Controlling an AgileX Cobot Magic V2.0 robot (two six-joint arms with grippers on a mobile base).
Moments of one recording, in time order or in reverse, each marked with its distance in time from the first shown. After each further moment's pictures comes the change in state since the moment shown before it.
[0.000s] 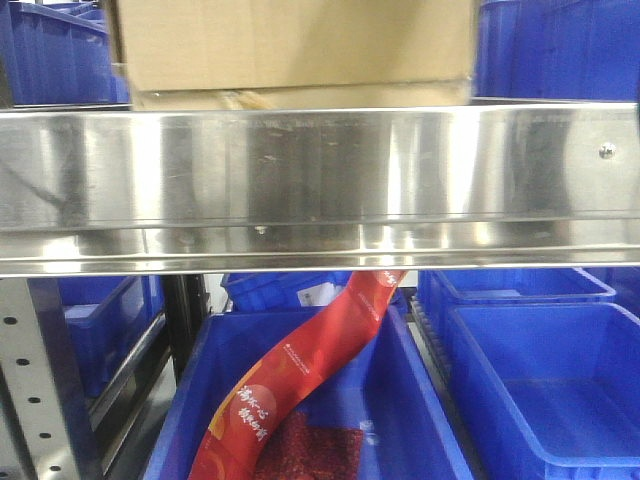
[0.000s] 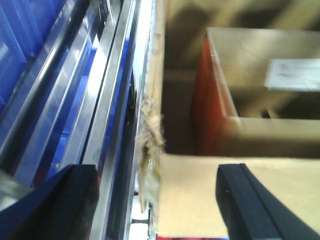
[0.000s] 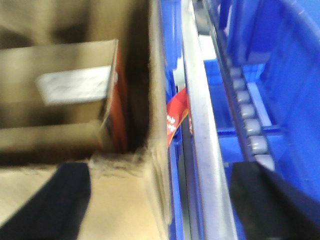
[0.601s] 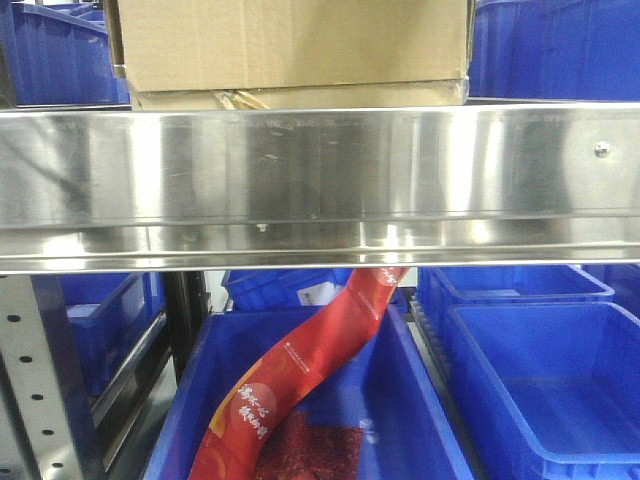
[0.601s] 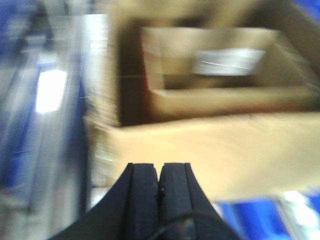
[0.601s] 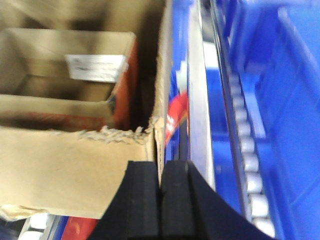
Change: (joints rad) left arm 0.000 -0.150 0.138 -0.220 -0.114 0.184; right arm 0.000 -0.101 0.061 0.048 -0.011 -0.158
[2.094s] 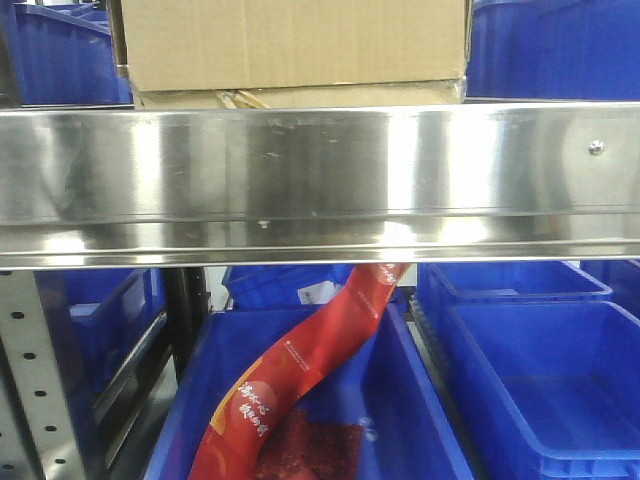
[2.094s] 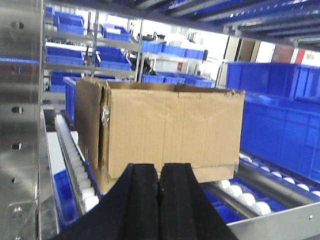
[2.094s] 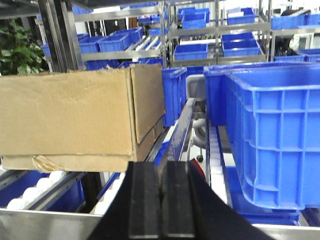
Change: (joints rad) left arm 0.002 -1.282 1.386 -0.078 -0.779 0.087; right arm -0.150 -1.374 1.411 0.035 -0.644 -0.011
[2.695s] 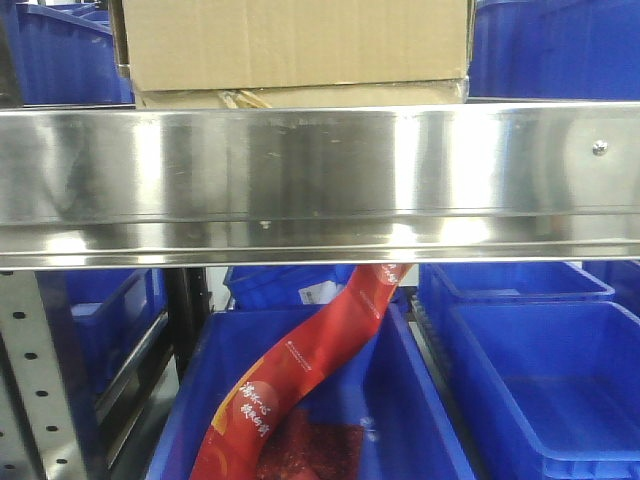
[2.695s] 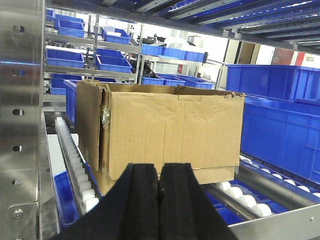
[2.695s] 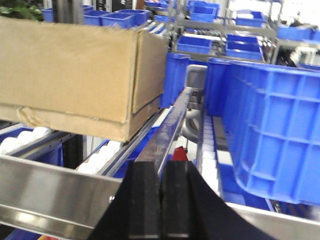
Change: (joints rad) left arm 0.000 0.000 0.002 0.000 -0.004 0.000; right arm -0.017 -0.037 0.164 0.049 -0.097 -0.221
